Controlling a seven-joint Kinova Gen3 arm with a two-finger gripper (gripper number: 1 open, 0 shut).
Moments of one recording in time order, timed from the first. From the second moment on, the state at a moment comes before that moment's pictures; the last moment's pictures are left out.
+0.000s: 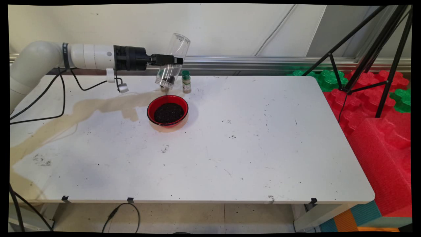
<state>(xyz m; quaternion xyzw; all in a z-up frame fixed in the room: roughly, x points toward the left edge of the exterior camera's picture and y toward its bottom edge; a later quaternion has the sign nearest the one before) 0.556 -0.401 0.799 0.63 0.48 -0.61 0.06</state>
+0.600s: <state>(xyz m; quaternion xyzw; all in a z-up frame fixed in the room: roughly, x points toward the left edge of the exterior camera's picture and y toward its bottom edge) 0.558 -0.390 0.804 0.65 0.45 -0.61 0.08</state>
